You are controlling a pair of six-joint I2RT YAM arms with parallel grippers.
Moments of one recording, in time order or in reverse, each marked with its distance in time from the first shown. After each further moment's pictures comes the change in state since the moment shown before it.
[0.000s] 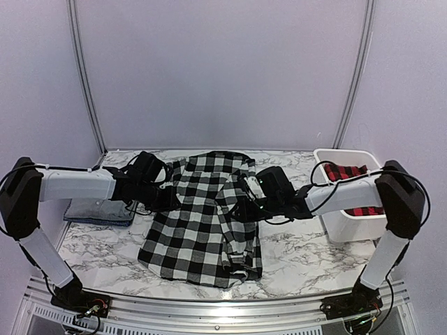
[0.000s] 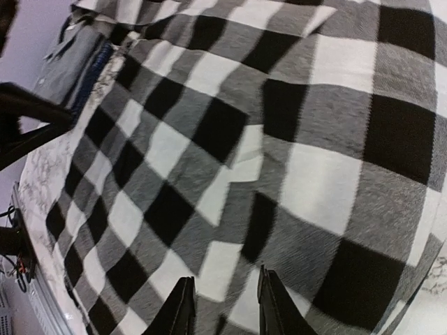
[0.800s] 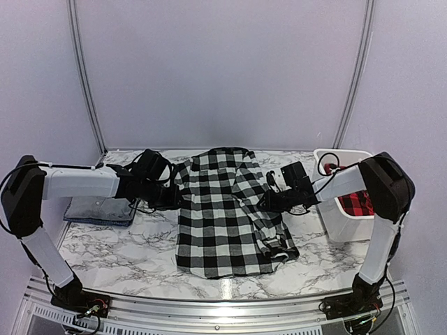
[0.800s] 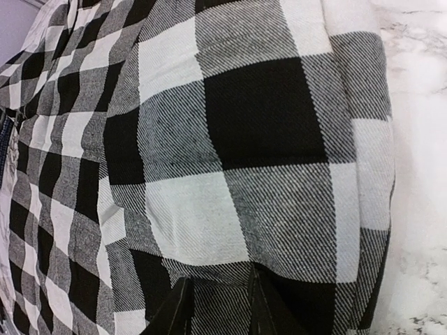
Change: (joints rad) left arm -0.016 0.029 0.050 -0.015 0.006 0.023; right arm -0.321 0.177 0.014 0.031 -0.065 -0.106
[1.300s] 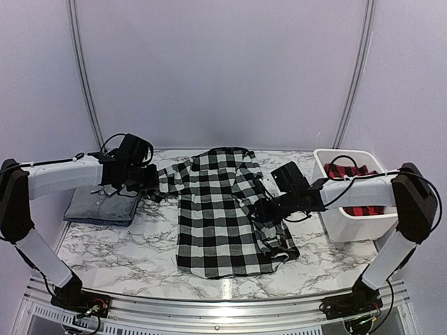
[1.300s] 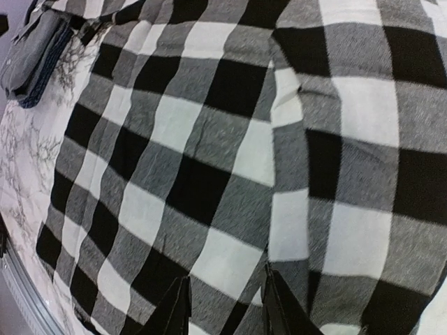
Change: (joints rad) left arm 0.111 -0.082 0.041 -0.091 -0.302 -0.040; right arm 0.182 -0.230 -0.013 -0.258 0.055 -0.043
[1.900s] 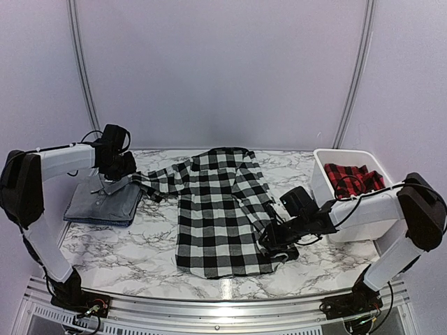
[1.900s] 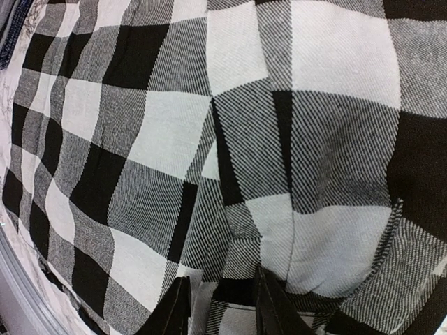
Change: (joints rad) left arm 0.297 0.114 0.128 -0.023 -0.022 -0.006; right arm 0.061 -0.130 -0.296 0.057 -0.001 0.123
